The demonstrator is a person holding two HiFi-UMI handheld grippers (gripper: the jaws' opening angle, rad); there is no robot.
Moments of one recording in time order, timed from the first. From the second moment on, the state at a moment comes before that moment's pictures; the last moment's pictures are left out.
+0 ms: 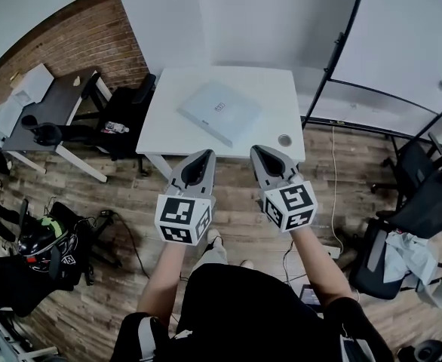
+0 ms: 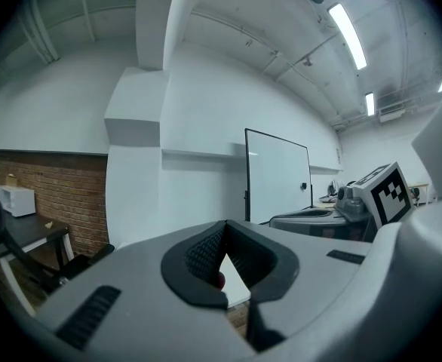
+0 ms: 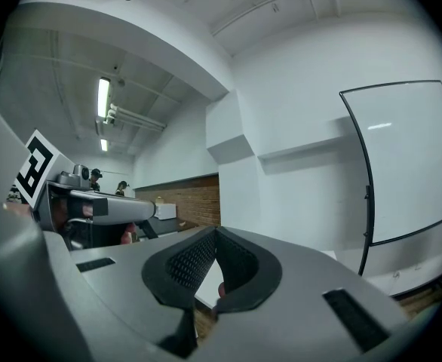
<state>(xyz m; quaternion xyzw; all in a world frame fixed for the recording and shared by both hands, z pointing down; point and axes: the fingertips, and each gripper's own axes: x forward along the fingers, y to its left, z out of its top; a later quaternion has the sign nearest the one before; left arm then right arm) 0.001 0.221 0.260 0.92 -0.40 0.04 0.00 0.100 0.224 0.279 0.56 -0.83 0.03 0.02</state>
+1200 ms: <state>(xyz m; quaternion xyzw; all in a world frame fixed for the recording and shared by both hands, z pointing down) -0.071 0.025 0.267 0.92 -0.38 0.02 0.04 0.031 0.031 0.283 0.57 -0.82 0.05 0.05</state>
